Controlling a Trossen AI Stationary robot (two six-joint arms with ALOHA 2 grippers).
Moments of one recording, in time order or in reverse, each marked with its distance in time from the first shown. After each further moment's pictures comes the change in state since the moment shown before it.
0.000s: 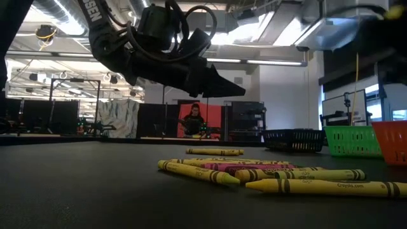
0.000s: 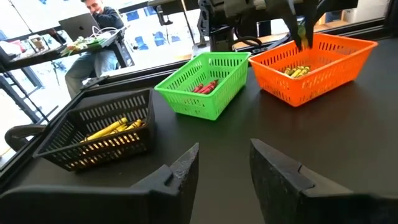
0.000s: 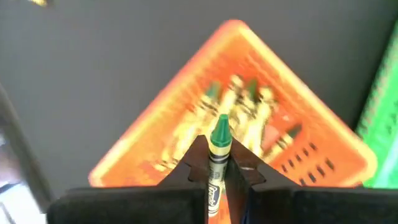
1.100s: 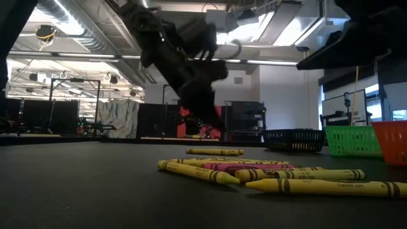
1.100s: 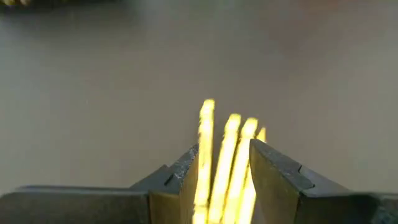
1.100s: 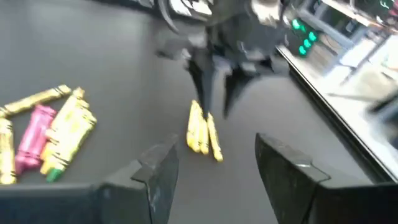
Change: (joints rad) left arm 0.069 0.013 0.319 -0.925 0.078 -0.124; right arm 0.052 -0.052 -0.302 0.991 0.834 -0.796
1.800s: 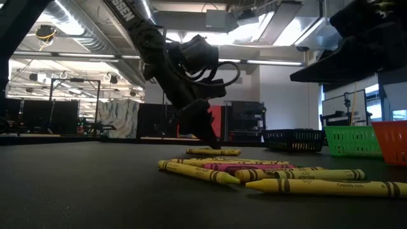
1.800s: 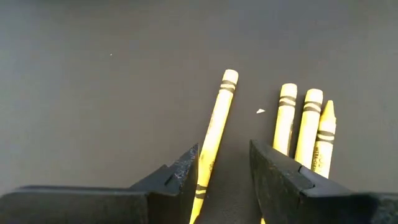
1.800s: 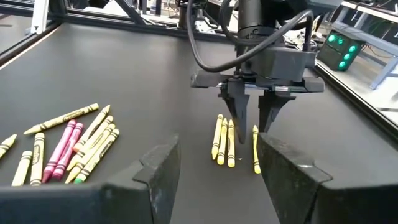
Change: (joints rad) left arm 0.052 0.077 -0.001 0.004 -0.033 0.073; right arm -0.141 0.002 -0.199 0.424 -0.269 -0.092
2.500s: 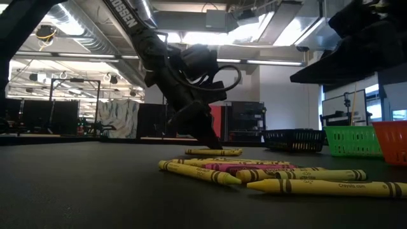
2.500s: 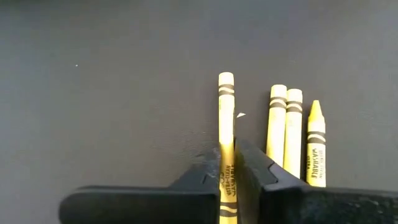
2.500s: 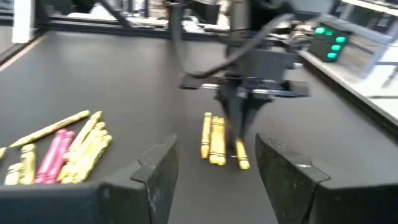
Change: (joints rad) left arm 0.030 0.057 0.000 0.018 0.112 0.078; right arm 0.000 0.000 0.000 -0.003 0.037 0.062
